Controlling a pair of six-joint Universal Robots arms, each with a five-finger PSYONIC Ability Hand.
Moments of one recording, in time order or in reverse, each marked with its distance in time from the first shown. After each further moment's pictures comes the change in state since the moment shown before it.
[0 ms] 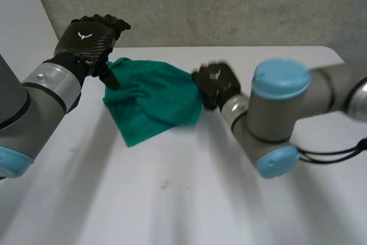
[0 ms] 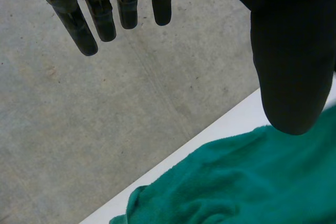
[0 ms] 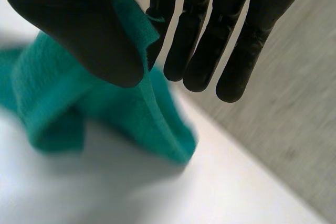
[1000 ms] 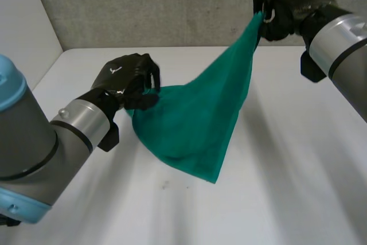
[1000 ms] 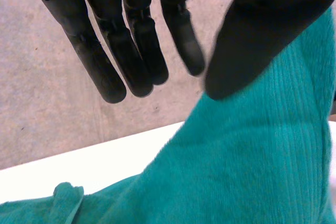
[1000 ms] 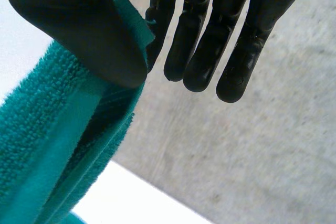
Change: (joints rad) left arm -0.144 0.021 -0.149 0.050 0.006 -0.402; right arm -0.226 -0.521 0.116 0.199 -0.114 0.295; left_hand 0.876 0.916 0.911 0.924 0.885; right_hand 0.000 0.000 0.005 0.001 0.011
